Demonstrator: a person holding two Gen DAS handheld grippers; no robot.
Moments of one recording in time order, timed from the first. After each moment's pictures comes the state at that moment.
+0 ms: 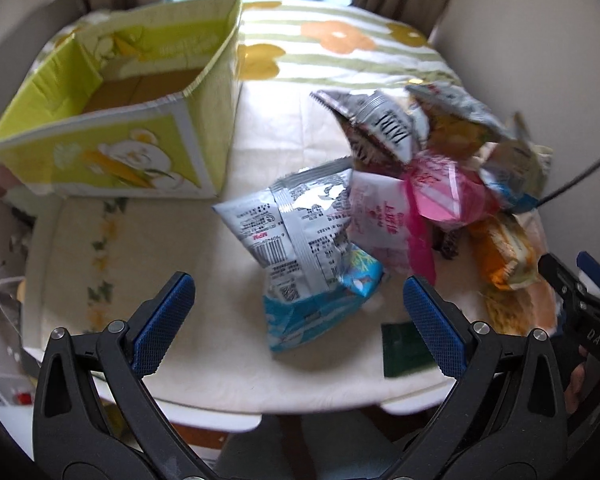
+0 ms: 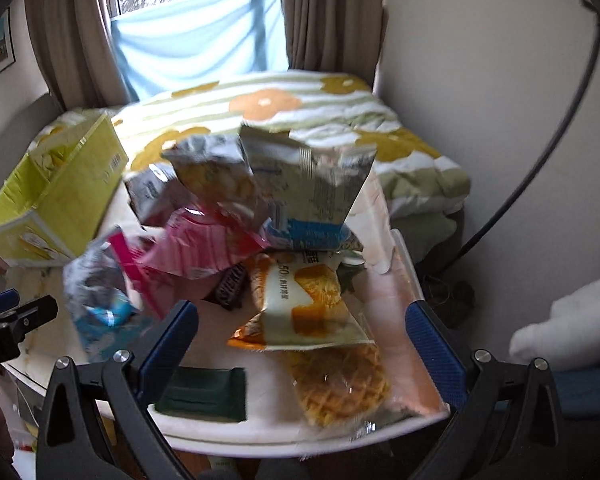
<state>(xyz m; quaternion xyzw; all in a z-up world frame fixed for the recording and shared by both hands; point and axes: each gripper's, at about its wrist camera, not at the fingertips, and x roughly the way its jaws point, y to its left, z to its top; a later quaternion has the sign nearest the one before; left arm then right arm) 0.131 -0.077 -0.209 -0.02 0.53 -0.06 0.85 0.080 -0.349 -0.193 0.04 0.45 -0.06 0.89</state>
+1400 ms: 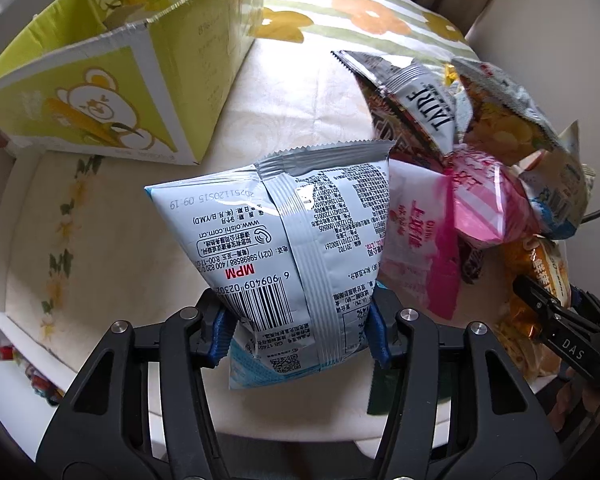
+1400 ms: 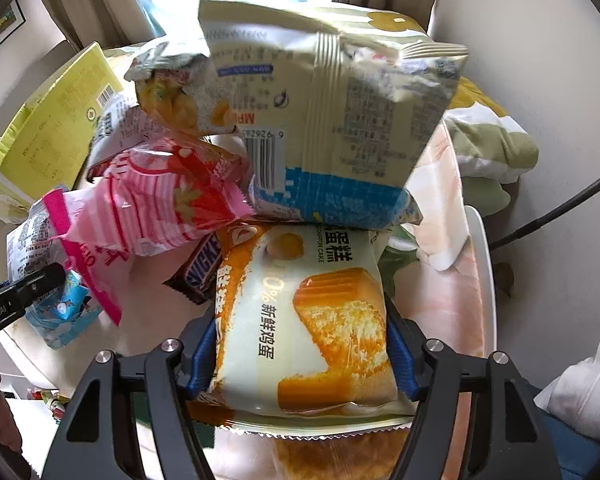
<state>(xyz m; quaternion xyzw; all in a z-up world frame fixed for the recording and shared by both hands) 0.159 -0.090 -0.253 -0.07 0.56 -0.02 0.82 0.130 -0.372 -0.260 0.04 0.55 0.02 0.83</state>
